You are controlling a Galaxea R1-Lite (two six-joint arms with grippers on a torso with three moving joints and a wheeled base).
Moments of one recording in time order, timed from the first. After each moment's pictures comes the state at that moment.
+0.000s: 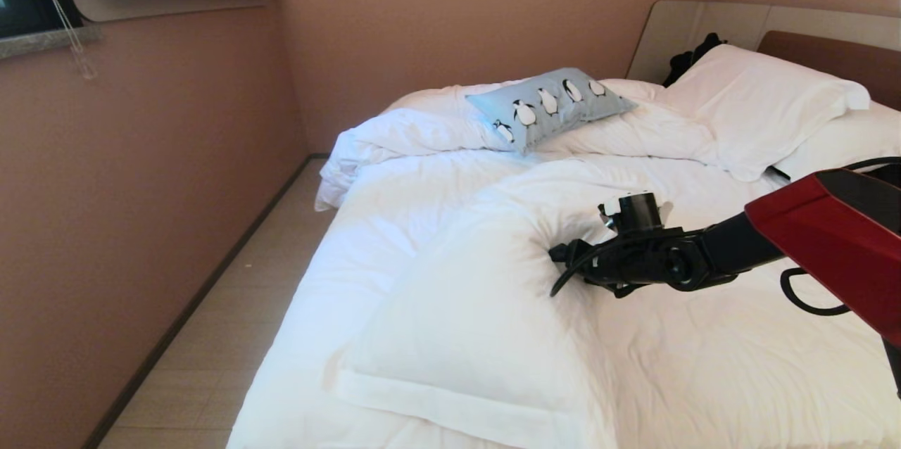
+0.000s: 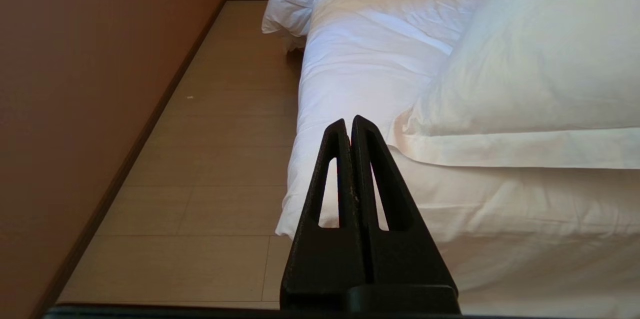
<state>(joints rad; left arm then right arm) 0.00 0.00 0.00 0.00 0.01 0.00 0.25 2.29 -1.39 -0.28 0.20 0.57</state>
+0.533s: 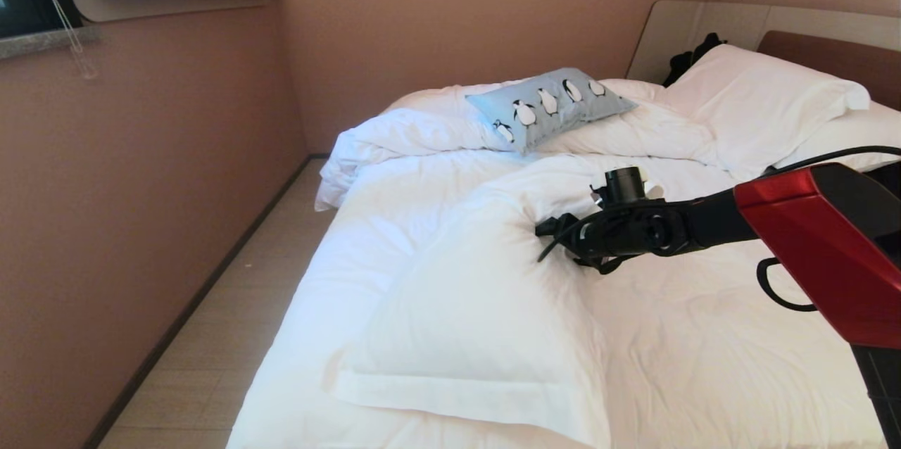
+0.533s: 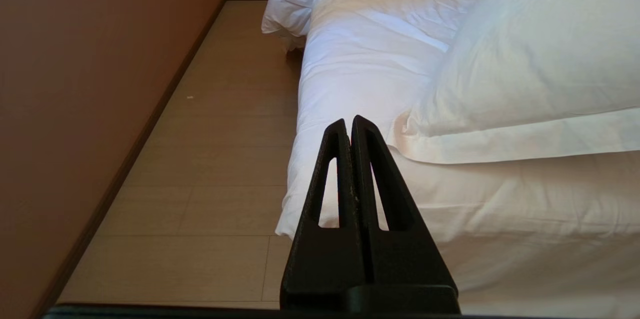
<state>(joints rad) 0.00 0.00 0.00 0.00 0.01 0.00 0.26 2.37 -1.69 -0.06 0.23 0.67</state>
